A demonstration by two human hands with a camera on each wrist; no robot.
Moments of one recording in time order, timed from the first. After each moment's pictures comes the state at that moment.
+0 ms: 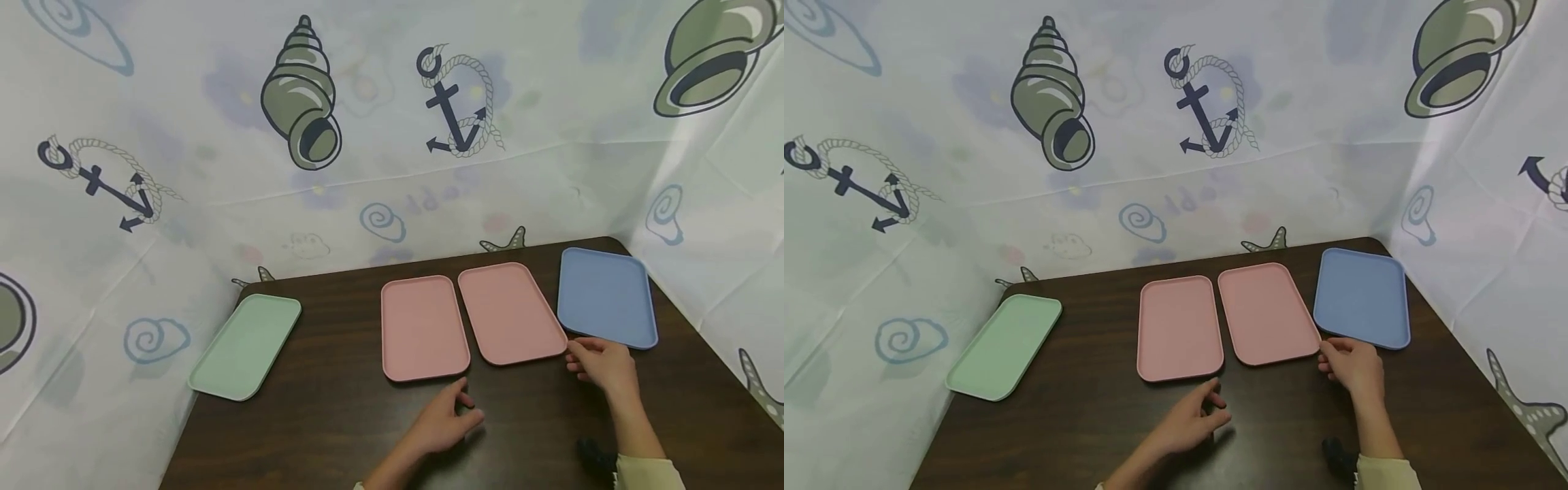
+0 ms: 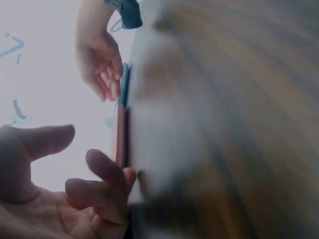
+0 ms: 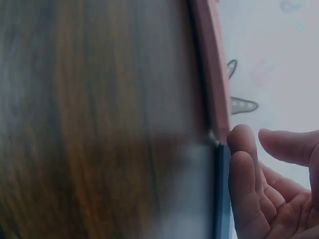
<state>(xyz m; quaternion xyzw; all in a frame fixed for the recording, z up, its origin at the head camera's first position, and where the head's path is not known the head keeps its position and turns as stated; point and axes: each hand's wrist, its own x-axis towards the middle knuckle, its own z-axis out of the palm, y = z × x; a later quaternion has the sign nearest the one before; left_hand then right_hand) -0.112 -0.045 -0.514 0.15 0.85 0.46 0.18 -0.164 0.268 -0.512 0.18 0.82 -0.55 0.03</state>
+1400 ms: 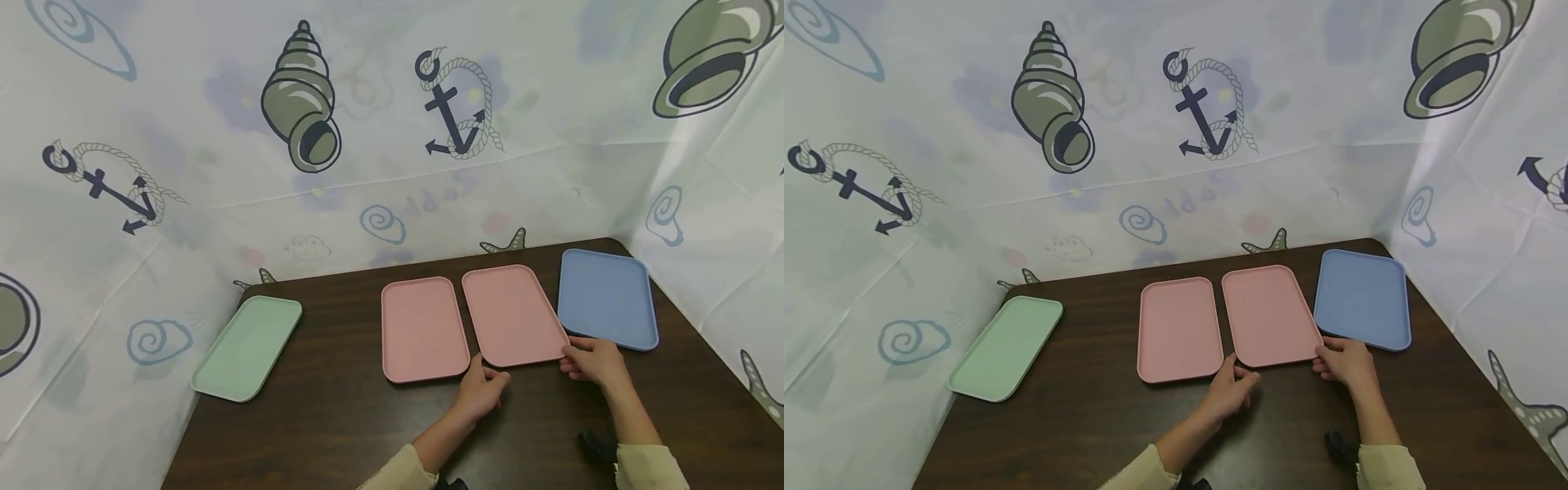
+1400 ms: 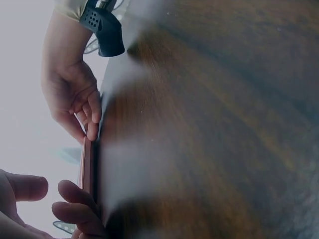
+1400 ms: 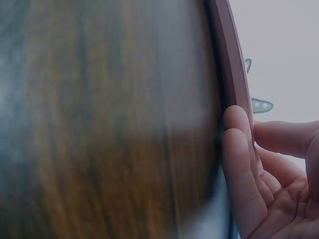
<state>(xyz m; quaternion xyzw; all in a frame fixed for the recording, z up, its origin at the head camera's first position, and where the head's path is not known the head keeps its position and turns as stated) -0.146 0.036 -0.527 -0.03 0.79 0.60 0.13 -0.184 0.276 -0.522 0.15 0.78 -0.59 0.11</state>
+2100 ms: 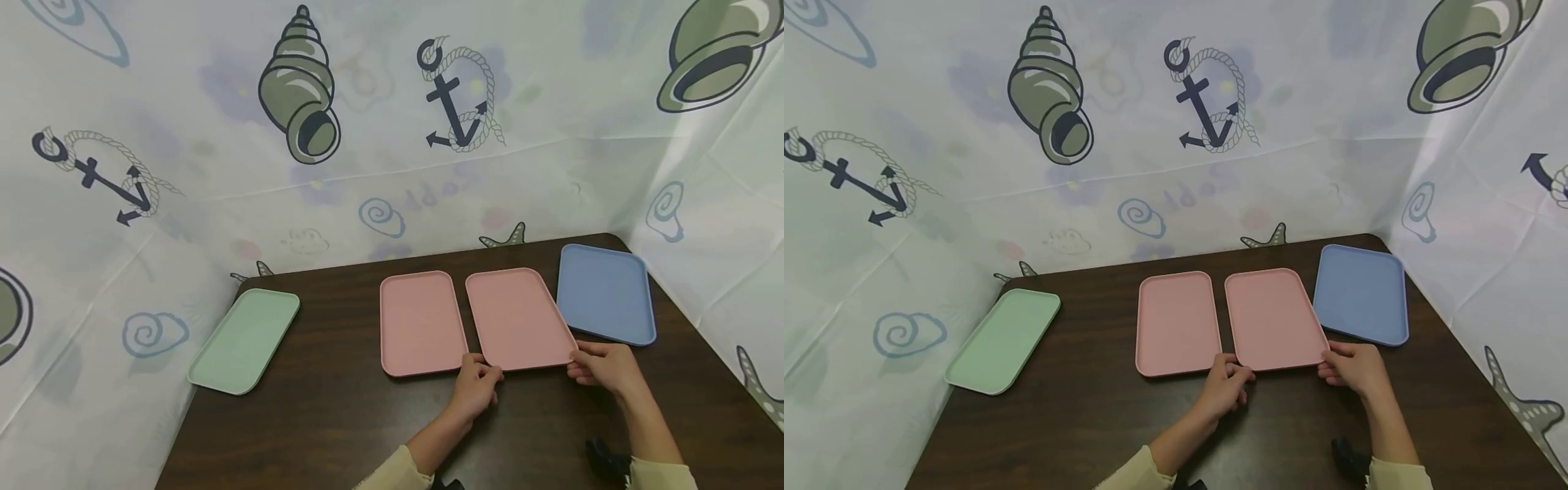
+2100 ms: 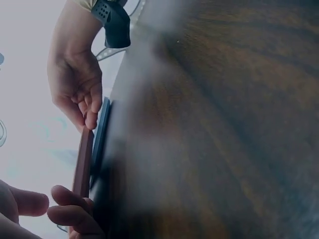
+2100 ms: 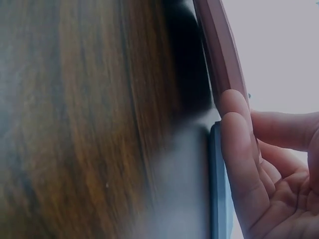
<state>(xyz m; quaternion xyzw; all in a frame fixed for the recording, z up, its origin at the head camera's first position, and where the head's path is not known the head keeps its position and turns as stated) -0.137 0.031 -0.522 -0.03 0.74 0.66 0.11 -0.159 0.282 -0.510 0.13 0.77 -0.61 0.10</state>
